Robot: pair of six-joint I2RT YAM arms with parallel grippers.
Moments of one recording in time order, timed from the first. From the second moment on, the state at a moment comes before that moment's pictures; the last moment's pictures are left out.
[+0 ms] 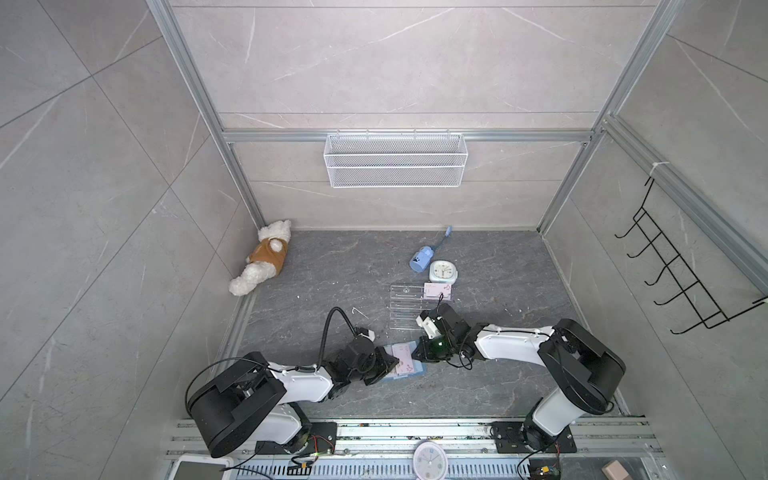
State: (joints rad) left arm -0.86 1.37 0.26 0.44 0.22 -1.31; right arm 0.75 1.65 0.72 -0.07 -0.44 0.68
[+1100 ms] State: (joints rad) left arm -0.86 1.20 0.23 0.30 0.17 -1.30; right arm 0.75 1.66 0.72 -0.05 -0.44 0.68
